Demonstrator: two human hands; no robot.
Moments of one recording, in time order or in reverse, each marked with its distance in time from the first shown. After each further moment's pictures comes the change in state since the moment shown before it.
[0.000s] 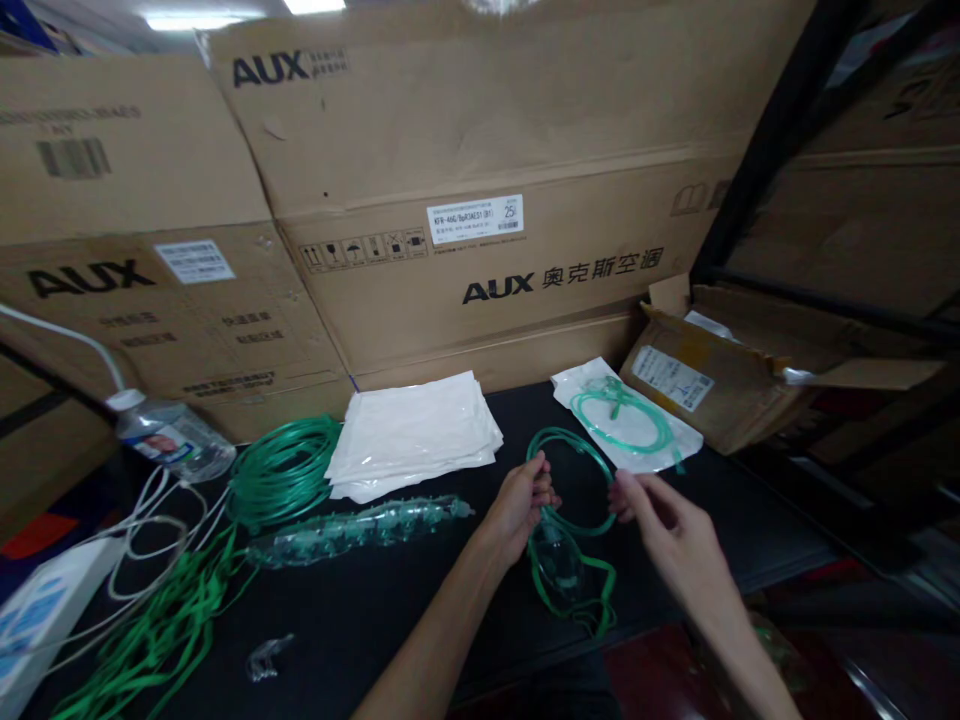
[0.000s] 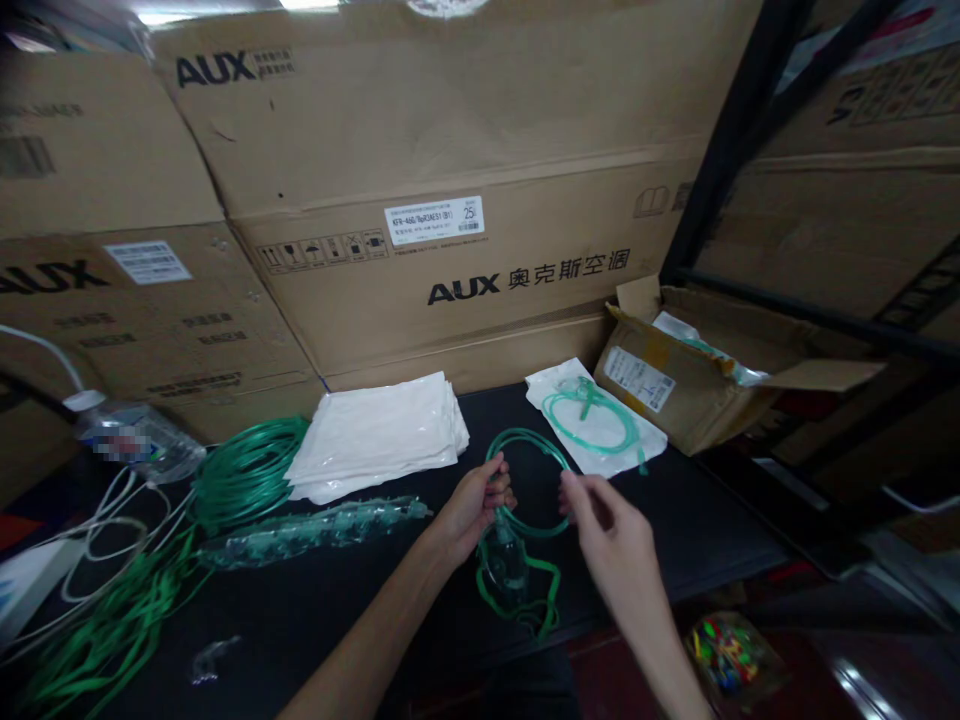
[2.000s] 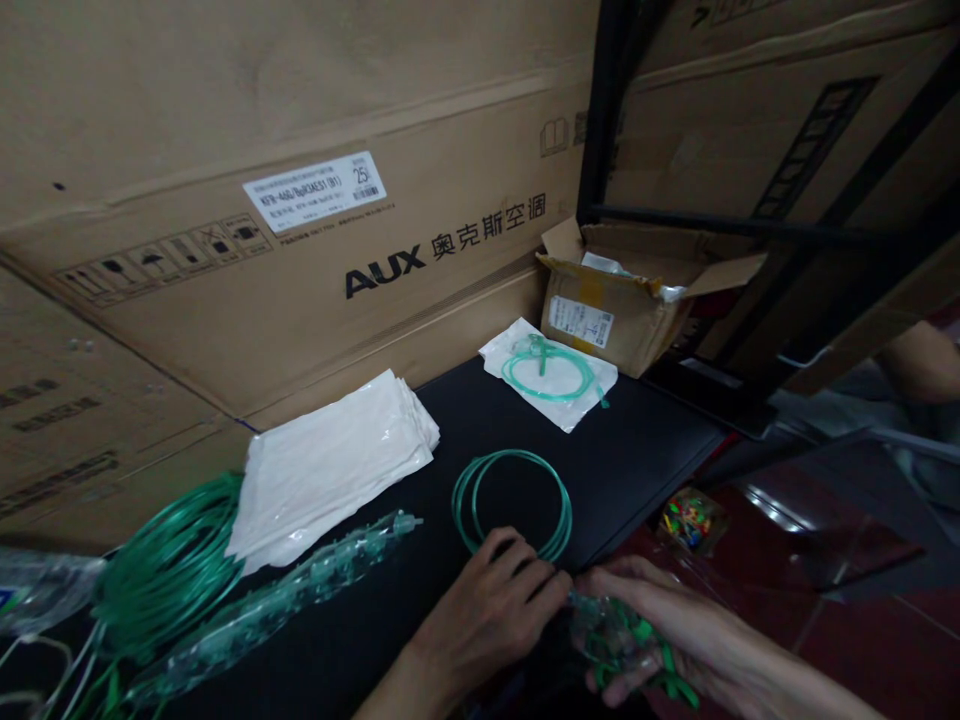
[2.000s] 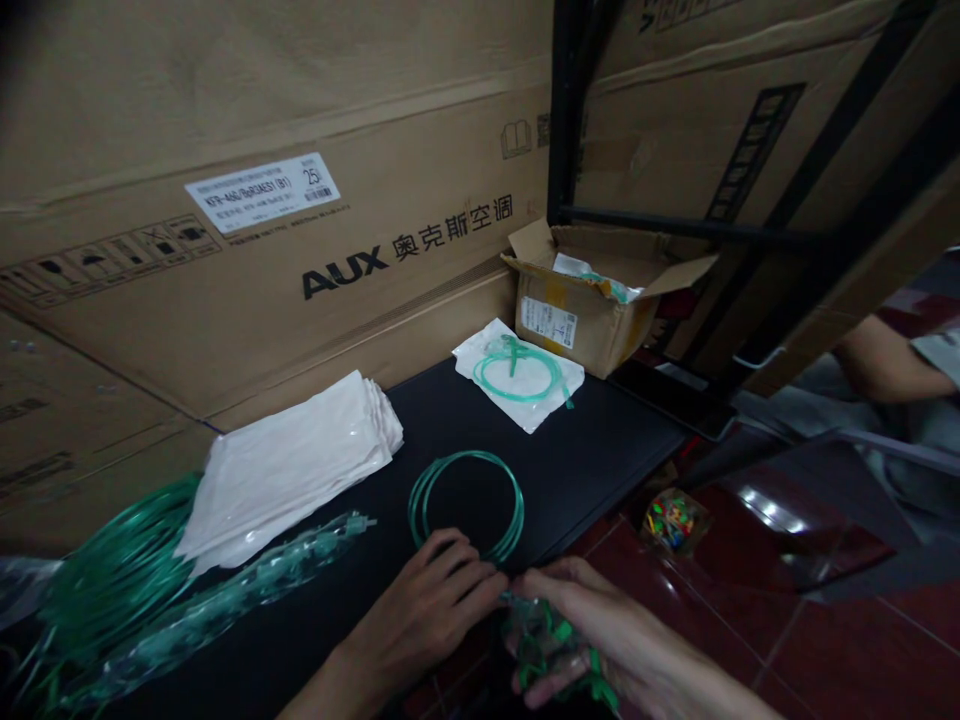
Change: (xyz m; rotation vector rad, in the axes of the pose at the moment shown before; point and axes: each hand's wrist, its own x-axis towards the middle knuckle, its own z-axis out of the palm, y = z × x) left_hand -0.091 -0.007 -0.014 1.917 -0.769 1.222; right_hand -0.100 0.021 -0.021 0.414 -0.330 0.920
